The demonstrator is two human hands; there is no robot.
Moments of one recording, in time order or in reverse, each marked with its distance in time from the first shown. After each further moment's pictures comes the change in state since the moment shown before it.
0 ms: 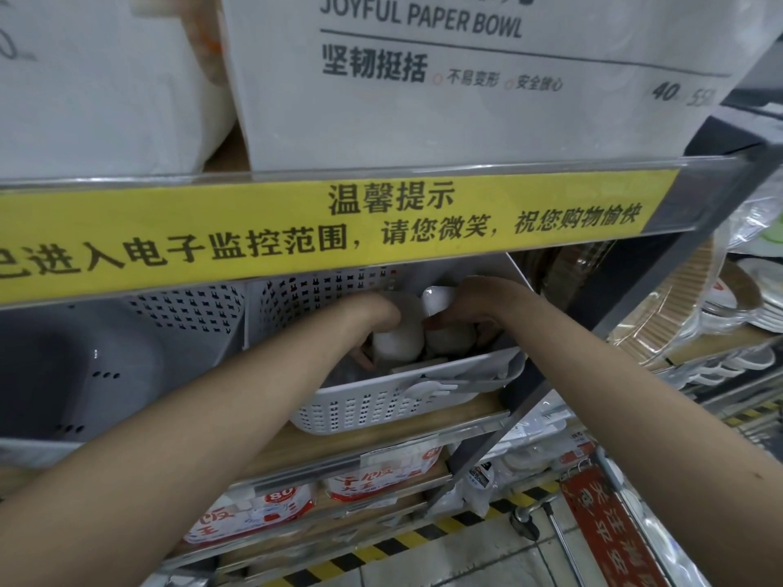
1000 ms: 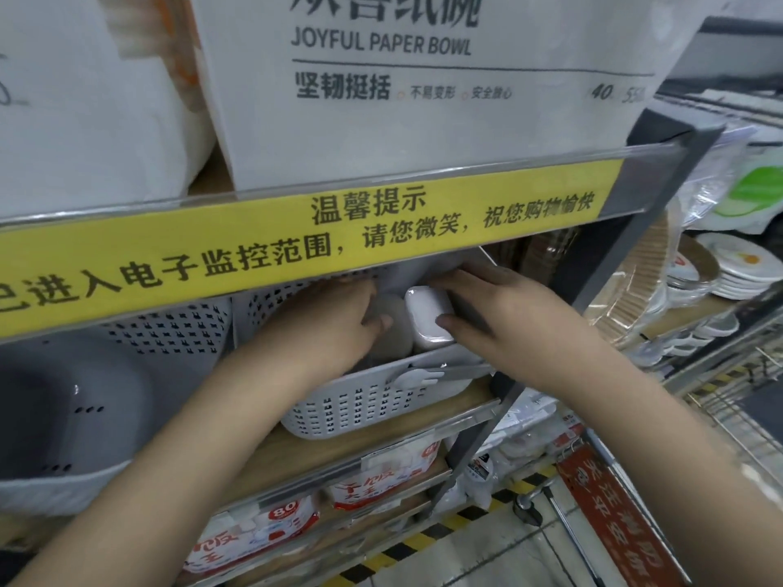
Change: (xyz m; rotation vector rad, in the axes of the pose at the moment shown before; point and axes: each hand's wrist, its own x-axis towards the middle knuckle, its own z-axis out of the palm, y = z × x) left_hand -0.100 -0.020 -0.034 0.903 0.355 0.685; right_hand -0.093 0.034 0.016 -0.381 0.699 -0.685
